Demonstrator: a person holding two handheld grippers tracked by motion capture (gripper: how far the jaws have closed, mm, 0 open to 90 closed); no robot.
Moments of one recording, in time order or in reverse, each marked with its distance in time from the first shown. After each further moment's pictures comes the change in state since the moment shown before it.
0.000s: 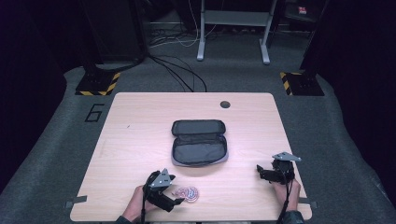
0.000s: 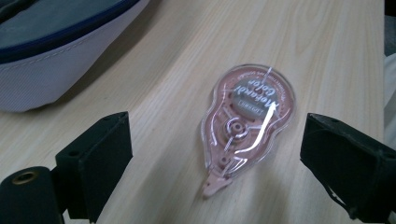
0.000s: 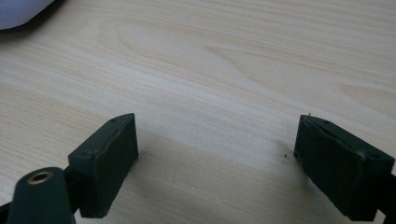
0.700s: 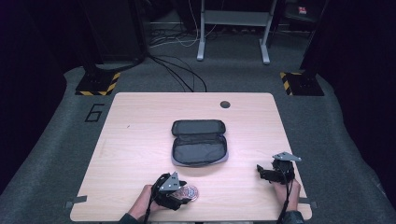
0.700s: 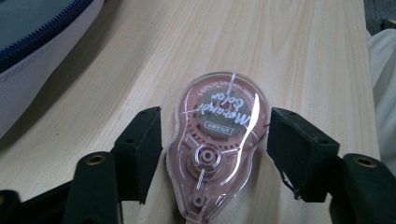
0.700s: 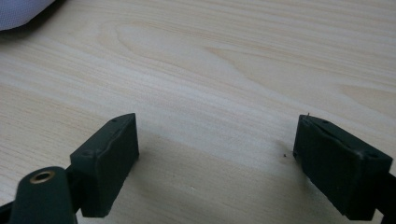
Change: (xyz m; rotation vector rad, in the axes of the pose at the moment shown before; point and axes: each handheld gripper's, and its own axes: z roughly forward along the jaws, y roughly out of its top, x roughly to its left) left arm -0.009 0.007 0.018 0.027 -0.061 0.095; right arm 0.000 0.000 0.000 0.001 0.000 0.008
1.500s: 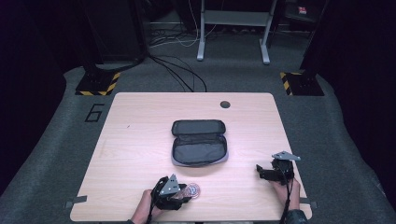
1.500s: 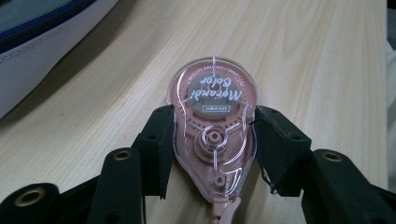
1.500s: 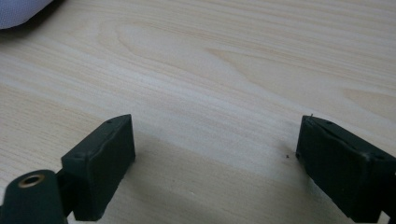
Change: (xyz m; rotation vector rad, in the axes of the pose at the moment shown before) left arm -0.013 -0.007 0.001 -0.035 0.095 -0.083; right arm -0.001 0.002 0.003 0.002 0.003 -0.016
